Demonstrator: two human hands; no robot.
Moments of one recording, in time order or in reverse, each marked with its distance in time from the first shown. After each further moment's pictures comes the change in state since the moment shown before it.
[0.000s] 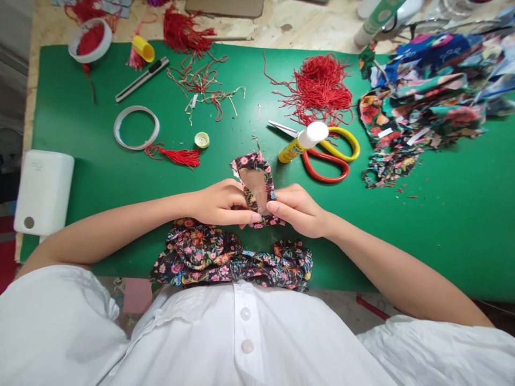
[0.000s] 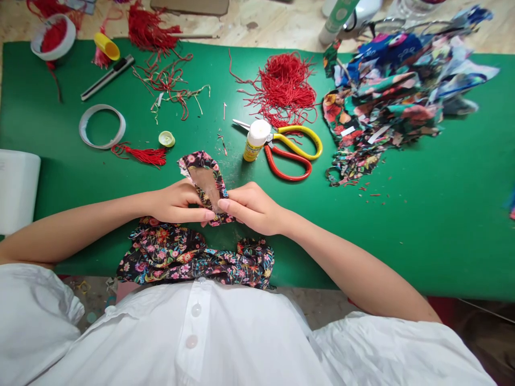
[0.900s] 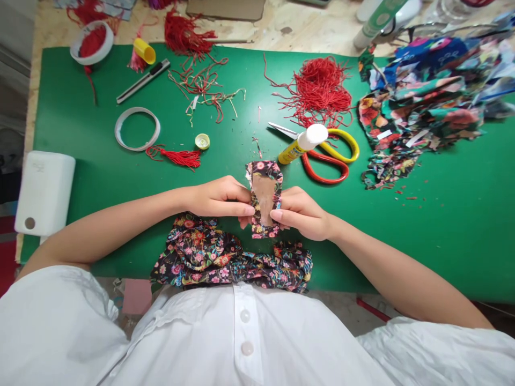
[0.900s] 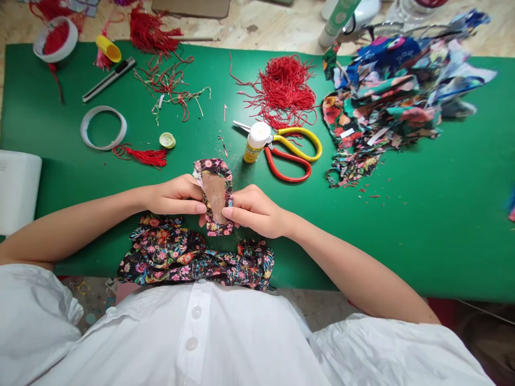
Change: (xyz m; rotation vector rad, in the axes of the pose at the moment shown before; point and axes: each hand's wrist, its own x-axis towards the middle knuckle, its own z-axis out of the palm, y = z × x) left_hand 0.000 -0.004 -0.011 -0.223 -0.072 -0.058; right_hand -0.002 -0.003 -0.004 0.107 -0.019 -0.014
